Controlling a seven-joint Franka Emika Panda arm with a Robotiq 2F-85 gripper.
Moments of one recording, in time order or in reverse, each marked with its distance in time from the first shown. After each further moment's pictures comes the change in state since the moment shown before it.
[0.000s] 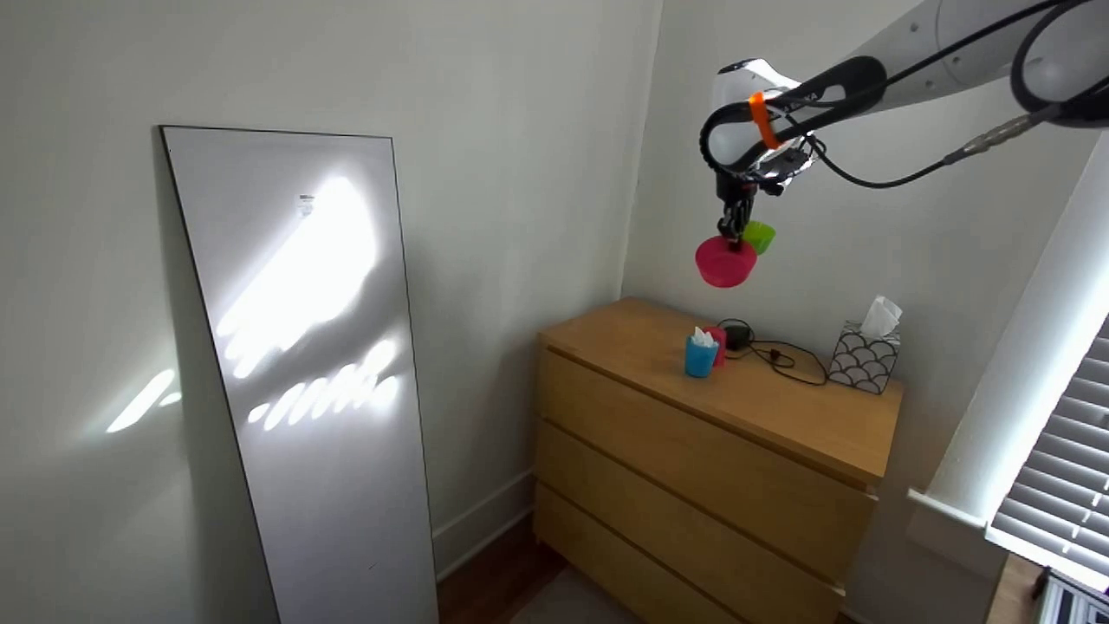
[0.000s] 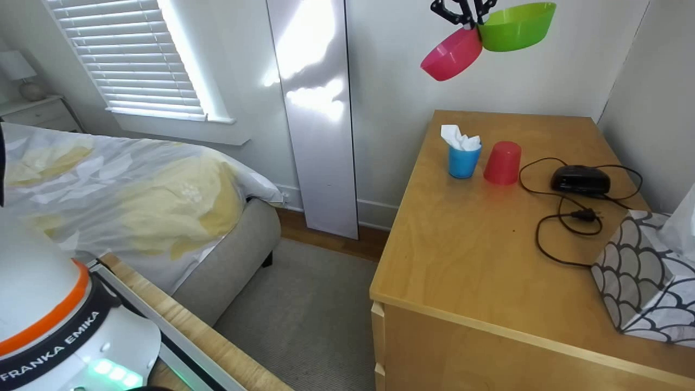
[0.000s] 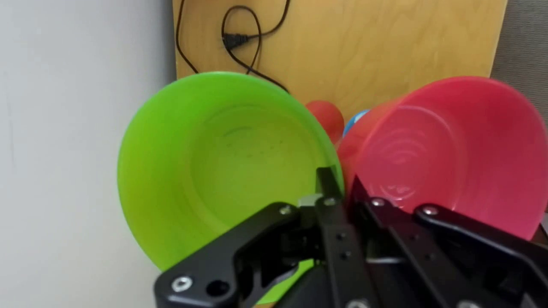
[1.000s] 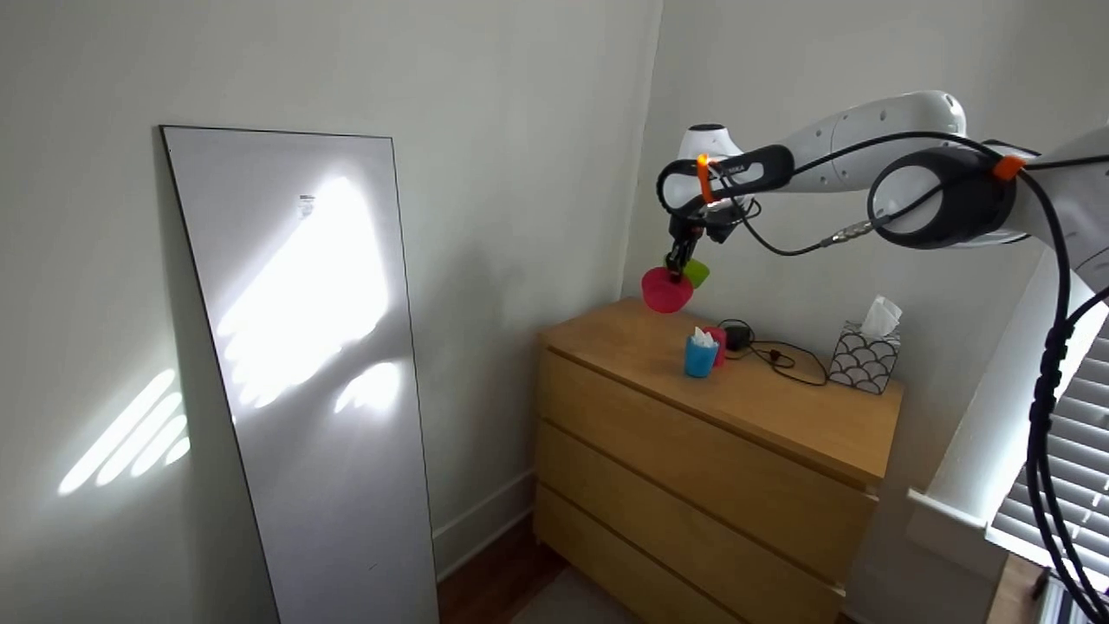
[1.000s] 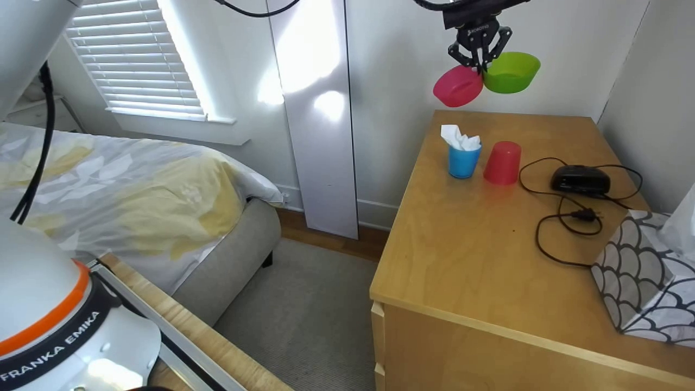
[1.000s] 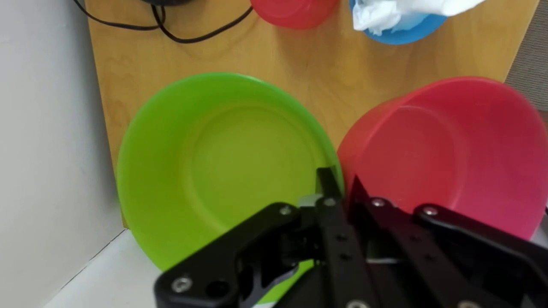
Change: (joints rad) arm -0.100 0.470 0.108 0.516 0.194 0.060 -0.143
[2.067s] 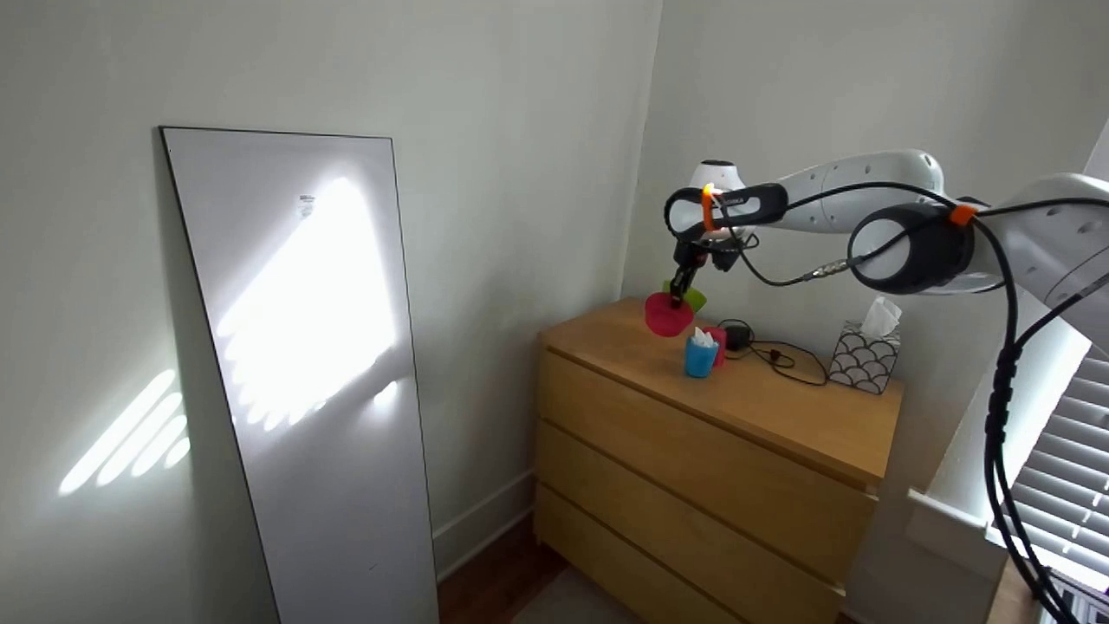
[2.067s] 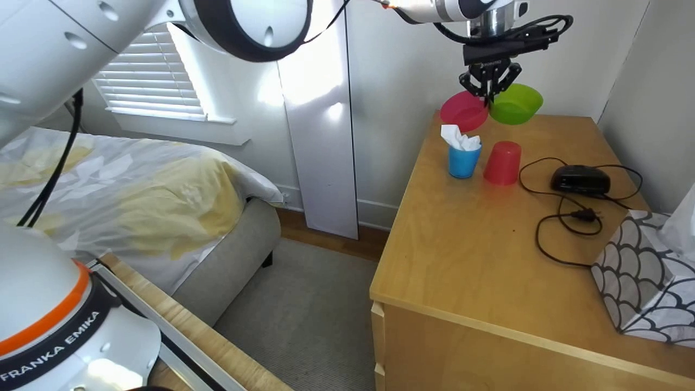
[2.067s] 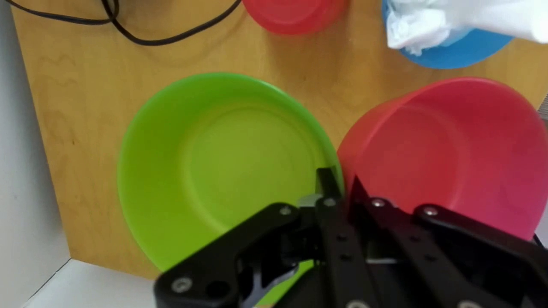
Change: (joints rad) arm -0.089 0.205 0.063 0.204 0.086 -0.023 -0.142
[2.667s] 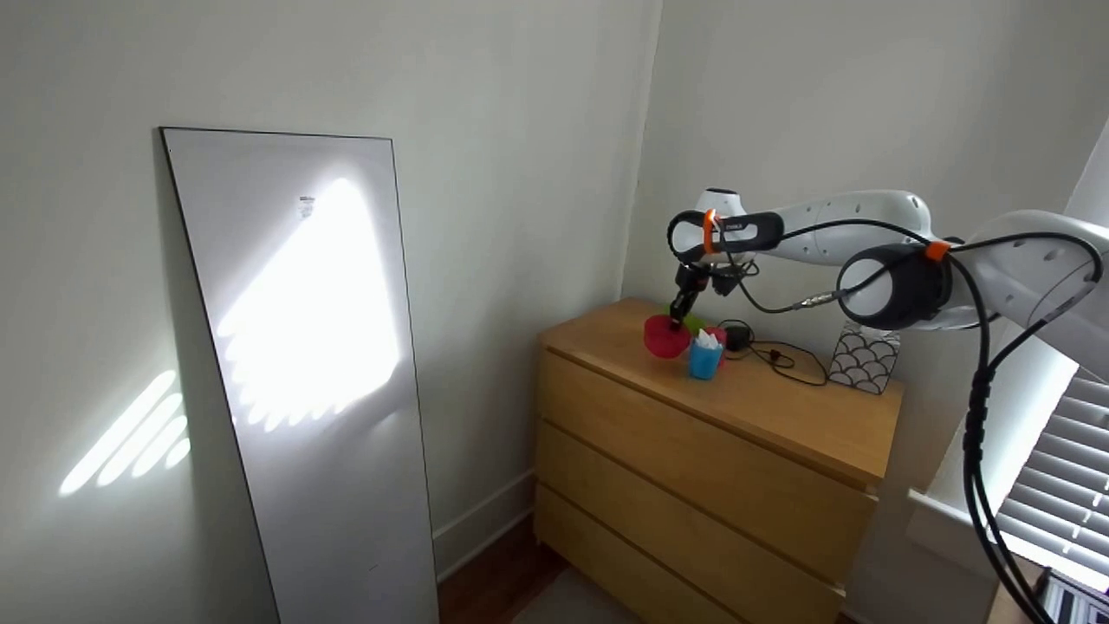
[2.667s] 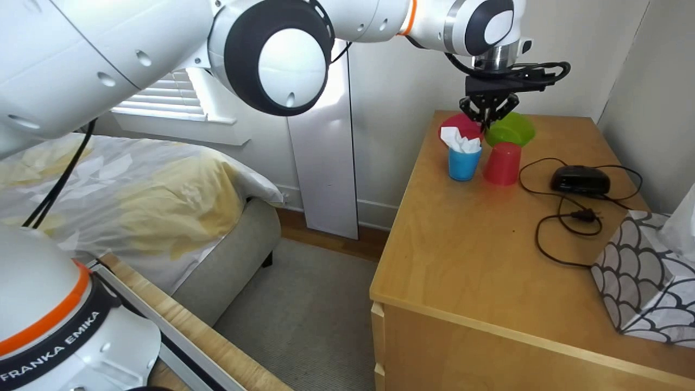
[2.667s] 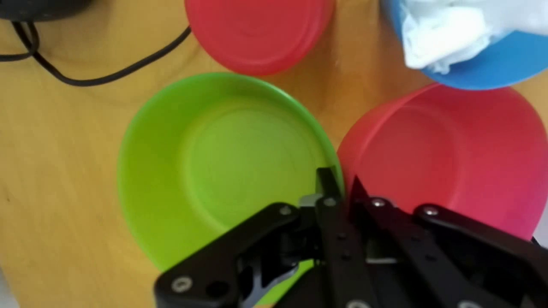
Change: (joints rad) arm -0.031 0.154 0.018 0.149 0.066 -0.044 -0.004
